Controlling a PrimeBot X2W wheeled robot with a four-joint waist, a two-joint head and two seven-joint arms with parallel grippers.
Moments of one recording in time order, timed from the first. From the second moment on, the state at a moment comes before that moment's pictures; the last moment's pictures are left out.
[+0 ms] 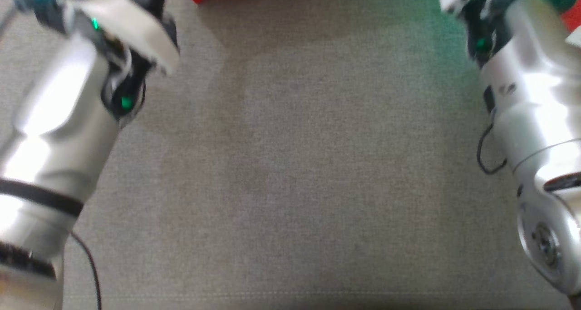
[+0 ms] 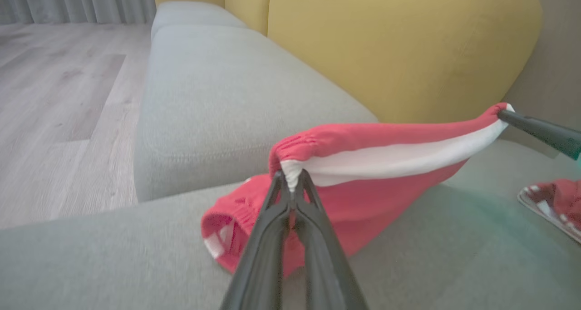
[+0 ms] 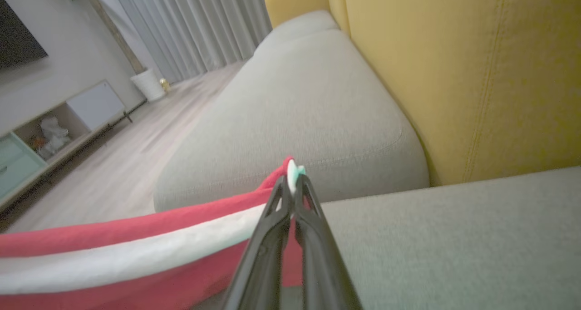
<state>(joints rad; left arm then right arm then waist) -1.04 0.33 -0.77 0.71 -0.76 -0.12 -0.25 -1.23 -0.07 0.15 1.18 0.37 0.13 -0.20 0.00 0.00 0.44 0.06</state>
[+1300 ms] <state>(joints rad) -0.37 0.42 -0.99 0.49 -0.66 -0.13 -0.24 -0.63 -0.52 0.80 0.72 0.77 0.13 0.58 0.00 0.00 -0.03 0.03</state>
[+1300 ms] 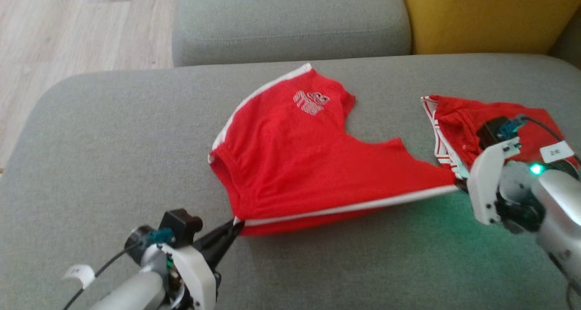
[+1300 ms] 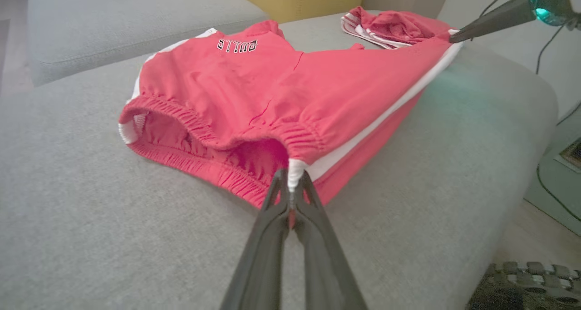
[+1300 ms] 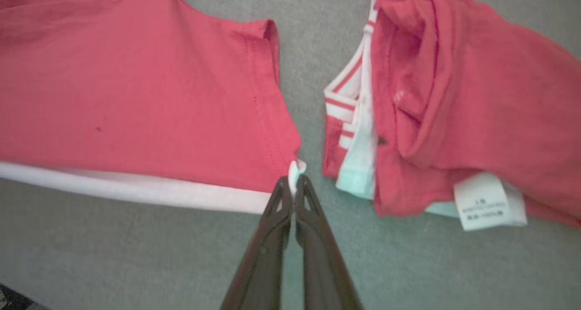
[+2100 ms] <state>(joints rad) -0.26 0.55 -1.02 0.13 -0.77 -0.10 -0.07 -0.47 -0.71 0.63 0.38 0.84 0.13 0.88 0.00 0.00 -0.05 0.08</state>
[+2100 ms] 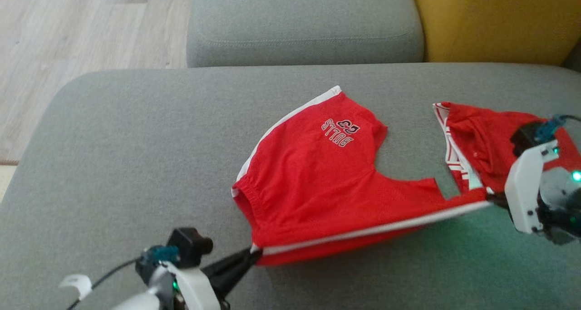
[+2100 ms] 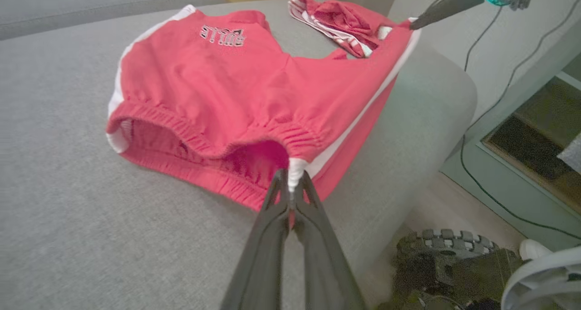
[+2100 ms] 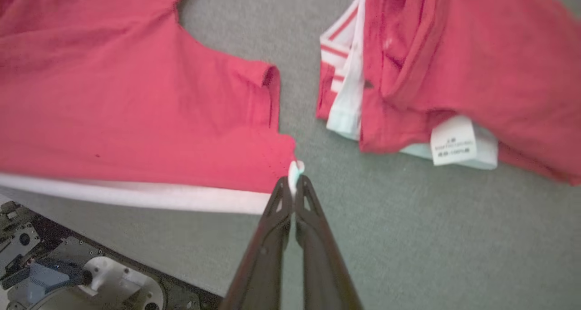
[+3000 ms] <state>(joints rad) -0.64 0.35 -0.96 0.38 -0.77 -0.11 -0.08 -1.03 -0.53 0.61 0.62 0.51 0.13 0.87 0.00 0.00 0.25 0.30</state>
